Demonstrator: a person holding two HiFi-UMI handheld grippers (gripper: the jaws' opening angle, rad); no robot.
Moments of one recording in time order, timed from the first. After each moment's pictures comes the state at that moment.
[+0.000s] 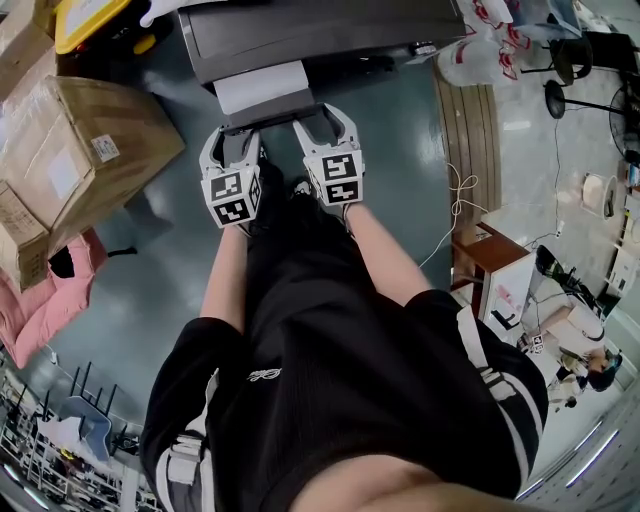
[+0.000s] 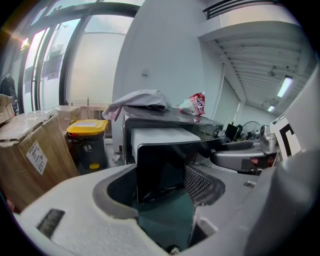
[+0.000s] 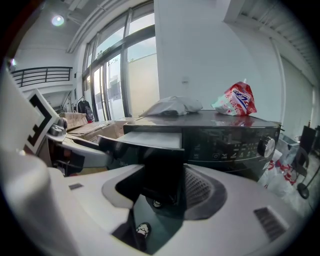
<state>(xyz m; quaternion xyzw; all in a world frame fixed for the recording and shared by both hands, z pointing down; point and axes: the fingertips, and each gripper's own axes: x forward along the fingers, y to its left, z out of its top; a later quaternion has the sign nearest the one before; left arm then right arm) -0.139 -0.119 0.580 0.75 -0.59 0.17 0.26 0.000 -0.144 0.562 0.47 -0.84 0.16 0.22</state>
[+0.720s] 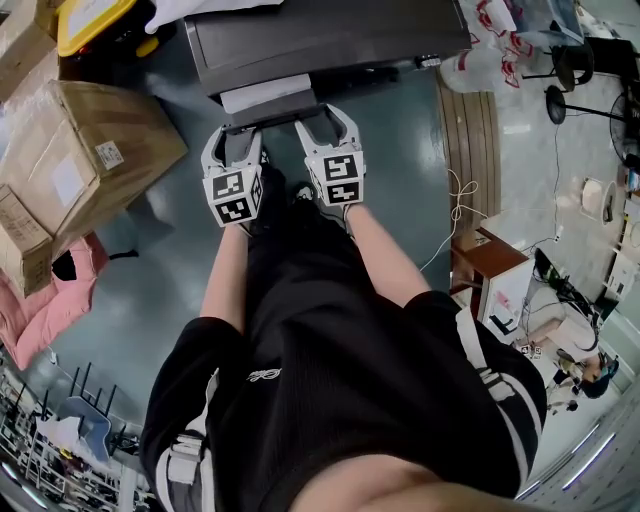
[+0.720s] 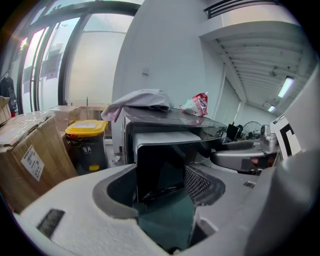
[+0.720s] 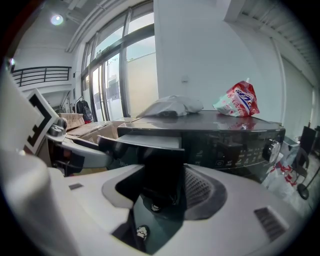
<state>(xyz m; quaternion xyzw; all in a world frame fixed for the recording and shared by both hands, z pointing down) -0.146 -0.146 0.580 0.75 -0.59 0.17 0.26 -0.005 -0.172 0.565 0.47 -0.84 0.15 0.22</state>
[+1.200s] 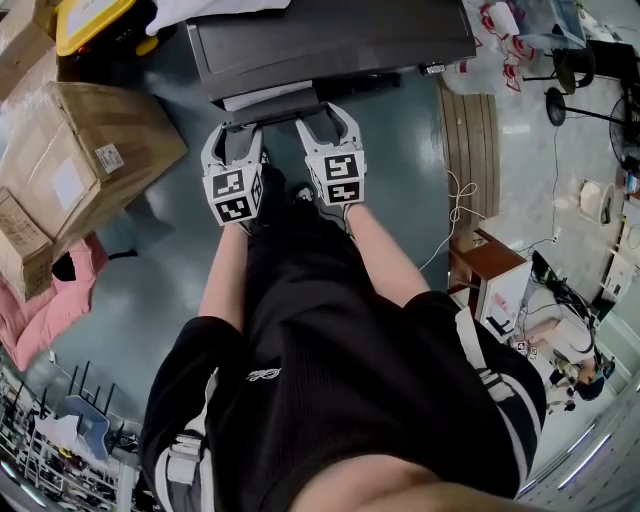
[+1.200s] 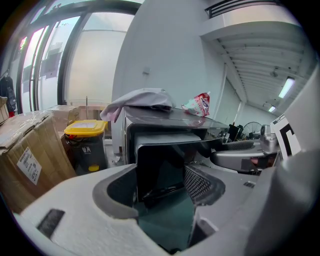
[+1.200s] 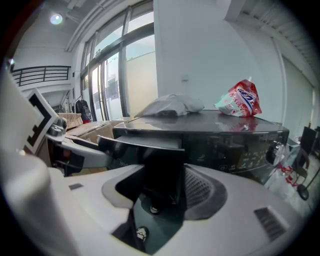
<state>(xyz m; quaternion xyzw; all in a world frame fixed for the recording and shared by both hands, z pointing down) -0.152 -0.164 0.582 0.75 -0.59 0.17 0.26 -0.011 -0.189 0.567 0.47 -0.84 0.15 0.23</state>
